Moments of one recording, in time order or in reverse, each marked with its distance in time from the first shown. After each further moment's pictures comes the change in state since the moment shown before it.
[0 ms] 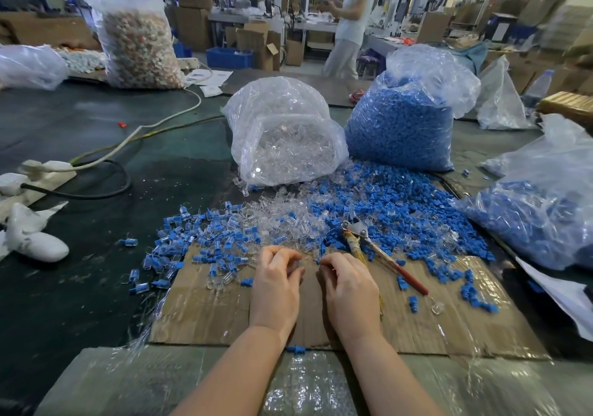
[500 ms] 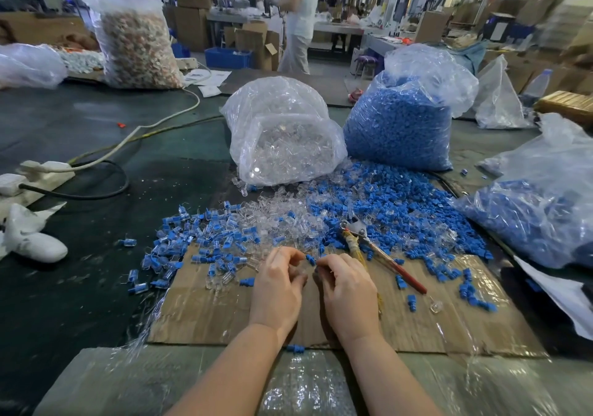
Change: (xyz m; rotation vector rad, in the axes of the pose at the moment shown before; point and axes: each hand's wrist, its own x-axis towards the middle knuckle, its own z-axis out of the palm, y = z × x) left_hand 0.001 0.000 -0.002 0.038 -0.089 0.023; right_hand -0.002 0.002 0.000 -0.012 -0.056 -0.001
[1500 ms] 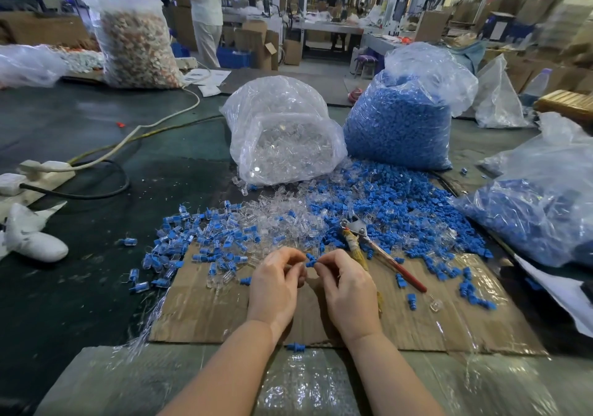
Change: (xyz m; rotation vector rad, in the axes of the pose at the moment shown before) left_hand 0.000 0.001 -0.006 -0.274 -0.047 -0.130; right_hand 0.000 -0.001 -0.004 0.189 -0.007 0.025
